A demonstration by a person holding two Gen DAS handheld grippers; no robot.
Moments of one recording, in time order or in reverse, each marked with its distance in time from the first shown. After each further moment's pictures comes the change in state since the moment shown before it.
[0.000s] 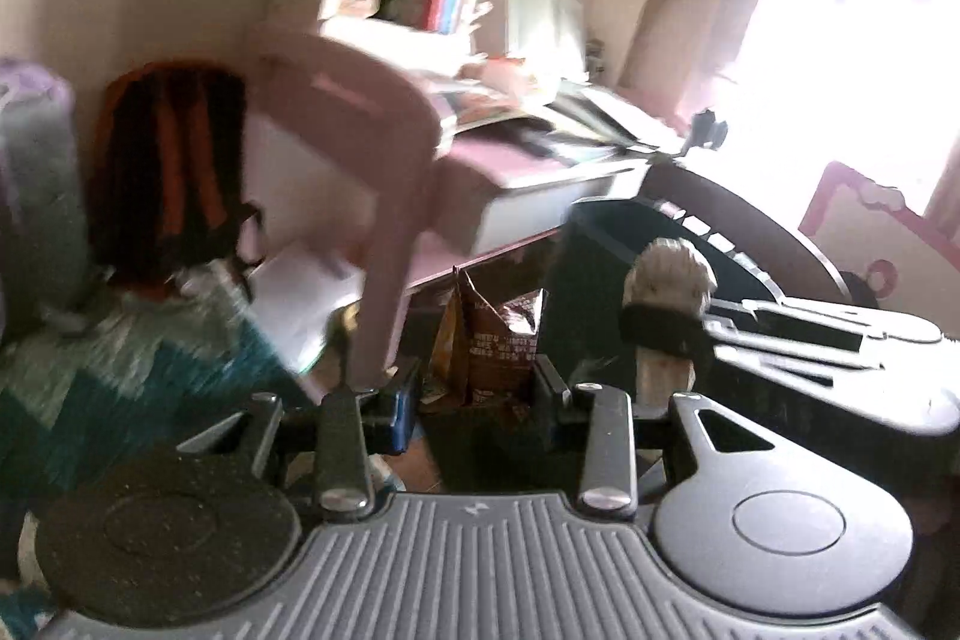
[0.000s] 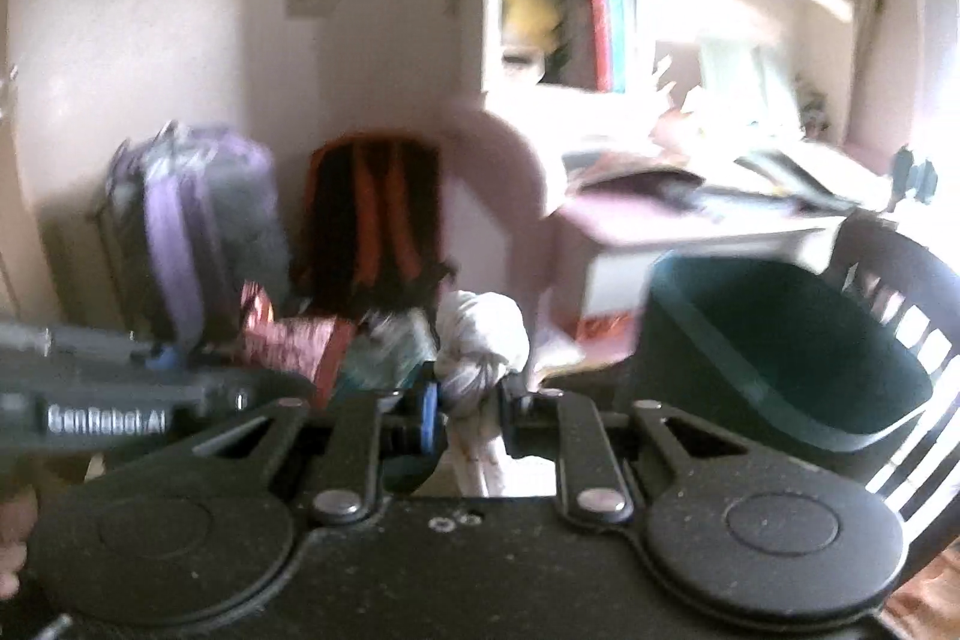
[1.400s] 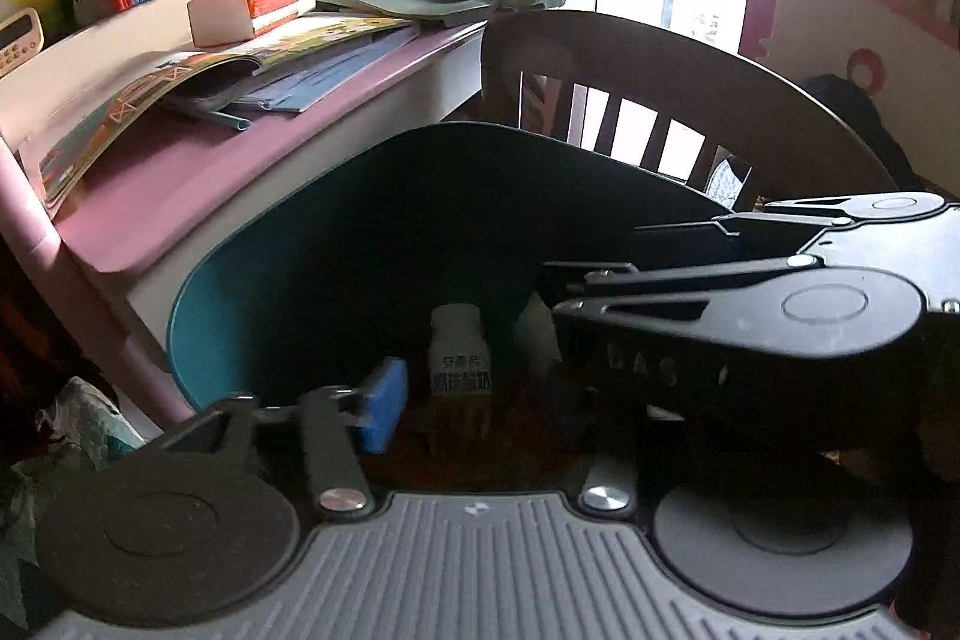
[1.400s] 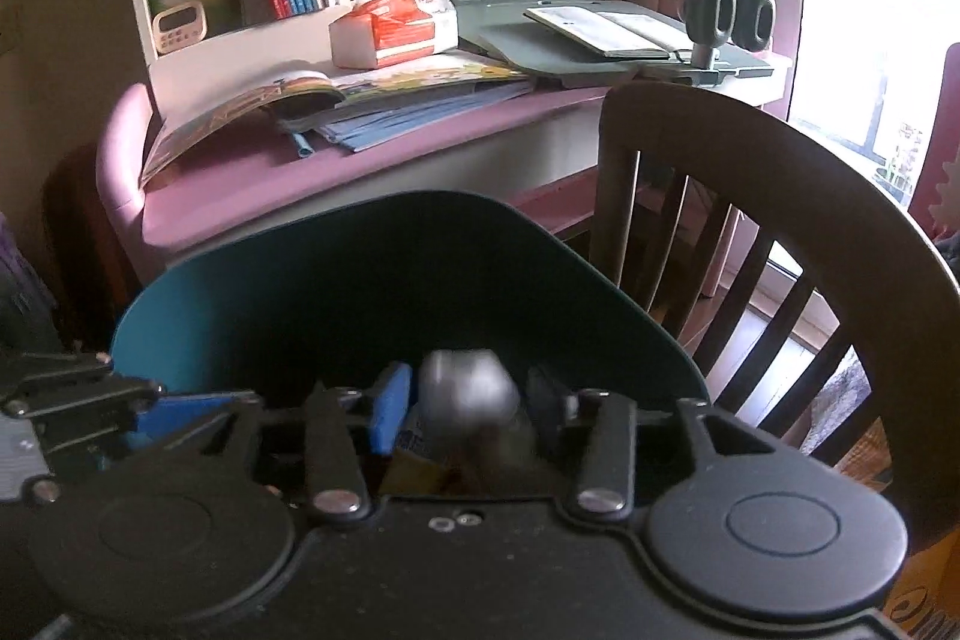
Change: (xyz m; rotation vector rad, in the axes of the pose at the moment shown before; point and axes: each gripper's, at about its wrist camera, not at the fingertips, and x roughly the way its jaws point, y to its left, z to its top) left arm 0.243 -0.187 0.049 0.362 0.256 -0.022; right arm 0.088 -0.237 0.001 0.244 0.190 -0.242
